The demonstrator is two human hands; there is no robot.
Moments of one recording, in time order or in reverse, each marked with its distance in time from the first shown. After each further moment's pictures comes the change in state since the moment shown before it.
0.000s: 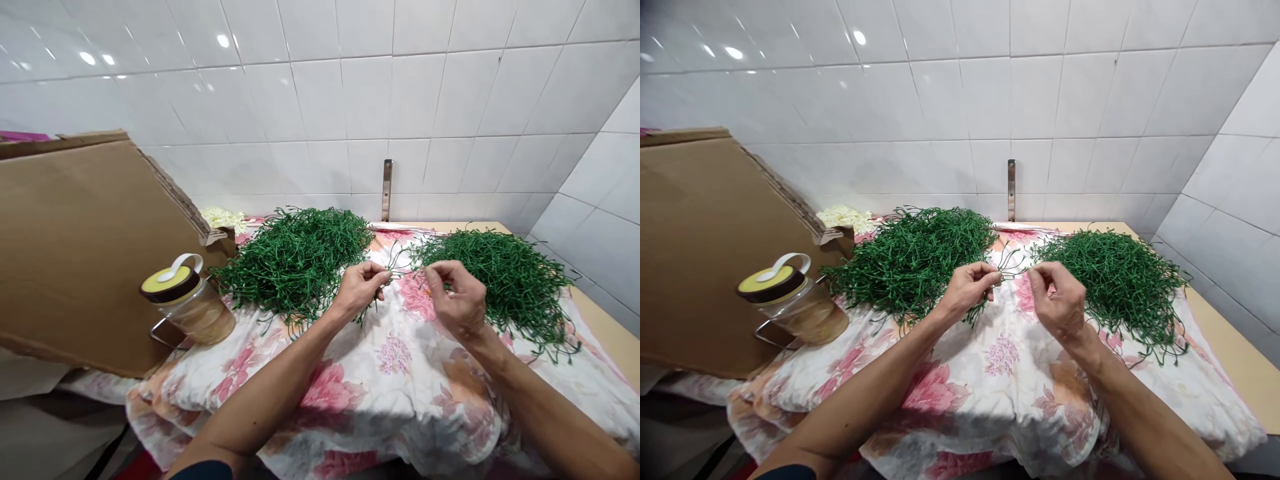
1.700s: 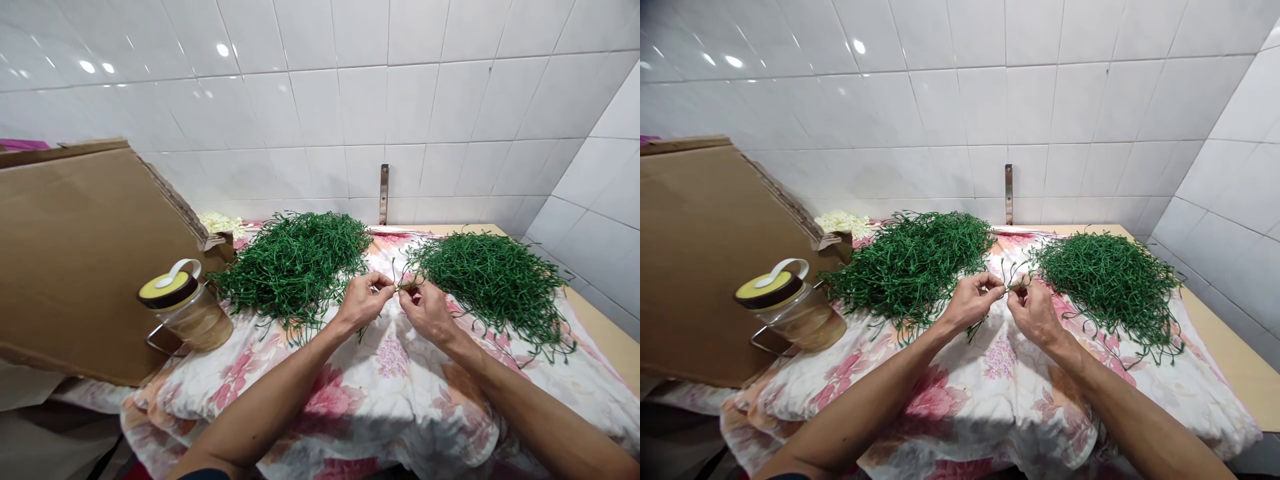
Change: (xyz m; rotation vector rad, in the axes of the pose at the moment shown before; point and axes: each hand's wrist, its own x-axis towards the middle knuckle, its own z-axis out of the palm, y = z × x) left_hand -0.012 -0.001 0.007 0.364 -0.003 0.186; right_hand -0.022 0.014 0.035 0.053 -0.292 0.263
